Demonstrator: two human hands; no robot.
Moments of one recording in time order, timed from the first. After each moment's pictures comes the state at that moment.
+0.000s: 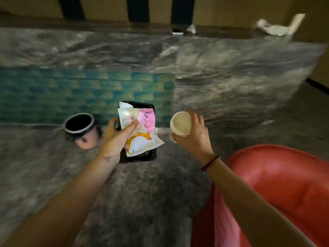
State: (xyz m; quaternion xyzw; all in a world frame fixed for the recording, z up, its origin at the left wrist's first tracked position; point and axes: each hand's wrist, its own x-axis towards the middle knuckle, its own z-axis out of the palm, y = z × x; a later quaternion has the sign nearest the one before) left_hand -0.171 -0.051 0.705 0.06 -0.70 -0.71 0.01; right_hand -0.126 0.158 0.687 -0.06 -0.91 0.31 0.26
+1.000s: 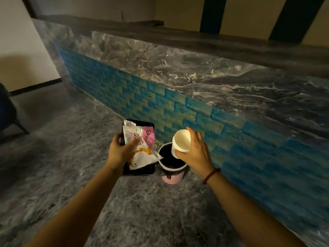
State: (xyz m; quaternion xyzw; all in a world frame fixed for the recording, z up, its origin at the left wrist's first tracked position) left_hand -0.646 -0.493 0.659 0.29 -0.64 -0.67 0.24; right_hand -0.743 -0.290 0.650 0.24 -0.89 0.39 0.04
